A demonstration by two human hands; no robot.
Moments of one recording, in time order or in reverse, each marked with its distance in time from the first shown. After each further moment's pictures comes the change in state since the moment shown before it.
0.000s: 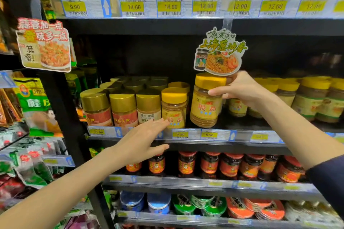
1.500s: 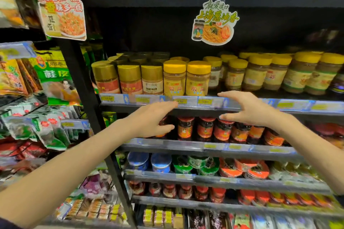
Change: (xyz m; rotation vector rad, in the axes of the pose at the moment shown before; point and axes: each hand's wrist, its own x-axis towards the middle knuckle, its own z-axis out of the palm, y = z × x) left_hand -0.029 0.033 0.000 0.081 -0.153 0.059; right_hand -0.107 0.053 0.010 -0.880 -0.168 -0.112
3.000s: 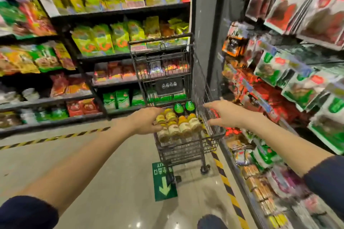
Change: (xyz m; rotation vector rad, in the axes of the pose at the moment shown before) left_hand -0.683 -0.155 0.000 -0.082 -0.225 -1.561; right_hand 0.088 -0.703 0.348 -0.100 -0.651 -1.285
